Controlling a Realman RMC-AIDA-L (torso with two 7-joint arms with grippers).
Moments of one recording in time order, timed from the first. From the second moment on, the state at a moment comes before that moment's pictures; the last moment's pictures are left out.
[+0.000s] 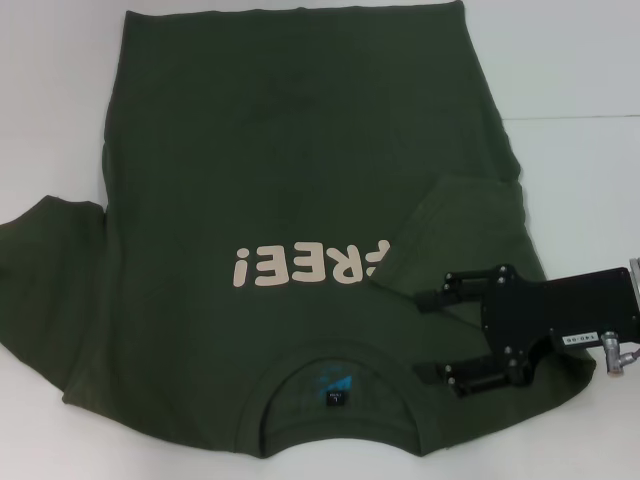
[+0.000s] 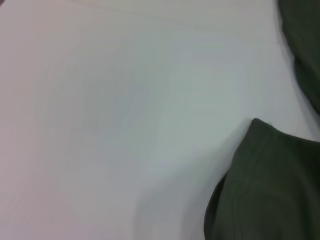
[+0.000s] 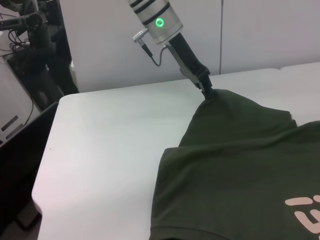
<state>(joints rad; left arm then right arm) -0.54 -2.06 0.68 1.10 2.86 1.18 -2.70 0.49 2.09 -0.93 -0.96 -2.04 -1.69 1.41</state>
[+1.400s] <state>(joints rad) -0.57 -2.13 0.67 1.22 2.60 1.32 -2.67 0.49 2.09 -0.93 -0.92 -2.04 -1.65 1.40</state>
